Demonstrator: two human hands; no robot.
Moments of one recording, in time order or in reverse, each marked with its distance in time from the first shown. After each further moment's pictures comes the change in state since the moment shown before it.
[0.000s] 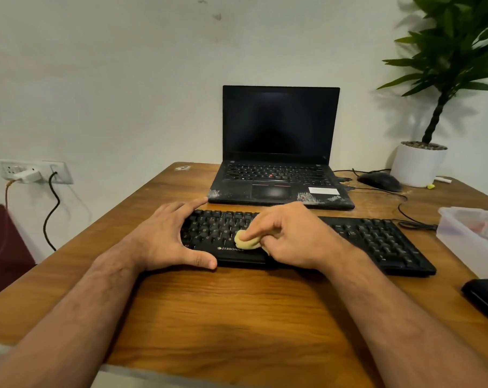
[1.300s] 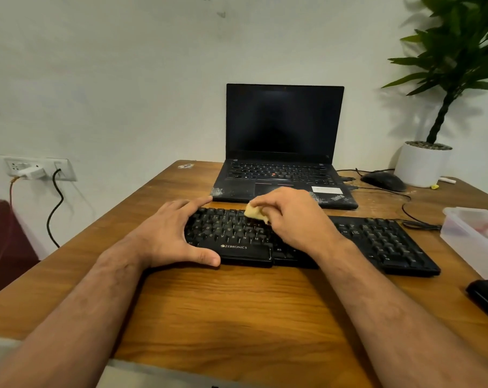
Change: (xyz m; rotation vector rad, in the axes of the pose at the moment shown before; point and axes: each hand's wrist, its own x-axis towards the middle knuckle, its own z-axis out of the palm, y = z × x) left_hand -0.001 0.002 -0.001 -0.005 -0.016 -0.004; right_hand 0.025 0.012 0.006 -0.213 0.212 0.071
